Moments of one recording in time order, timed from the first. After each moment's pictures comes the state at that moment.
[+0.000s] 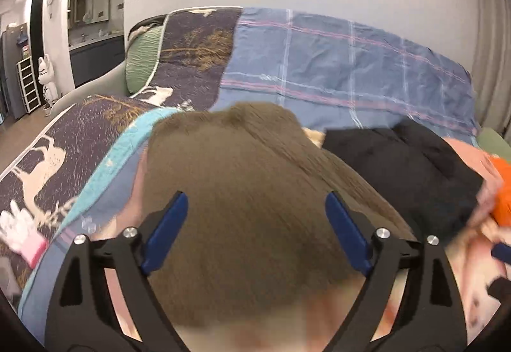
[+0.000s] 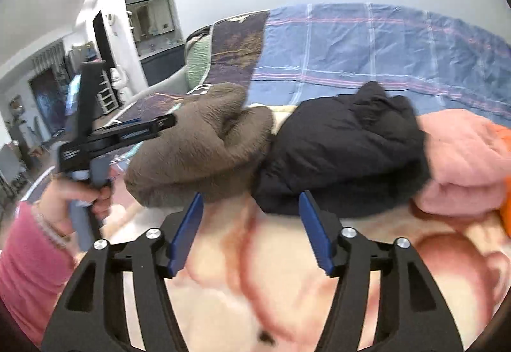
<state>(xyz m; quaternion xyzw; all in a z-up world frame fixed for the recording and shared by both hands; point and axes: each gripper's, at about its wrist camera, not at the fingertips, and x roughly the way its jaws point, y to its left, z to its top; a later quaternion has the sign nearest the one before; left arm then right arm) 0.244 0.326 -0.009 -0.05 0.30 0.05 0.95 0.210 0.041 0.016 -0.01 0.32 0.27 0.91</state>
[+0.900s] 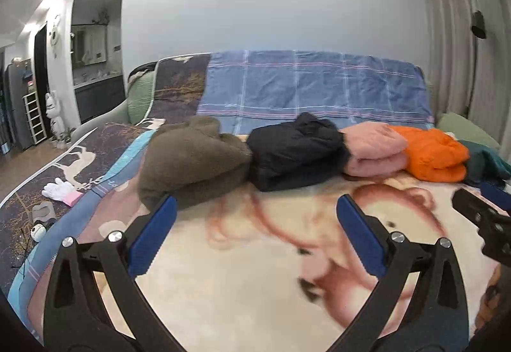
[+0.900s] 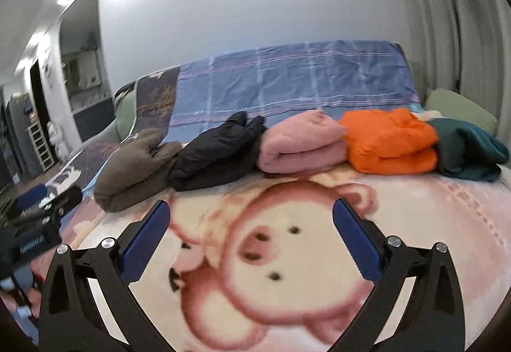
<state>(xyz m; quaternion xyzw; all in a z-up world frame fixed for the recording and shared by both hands) -0.018 0.129 0.051 0.00 0.21 0.04 0.98 0.026 -0.124 0.064 0.05 0.24 0.08 0.97</state>
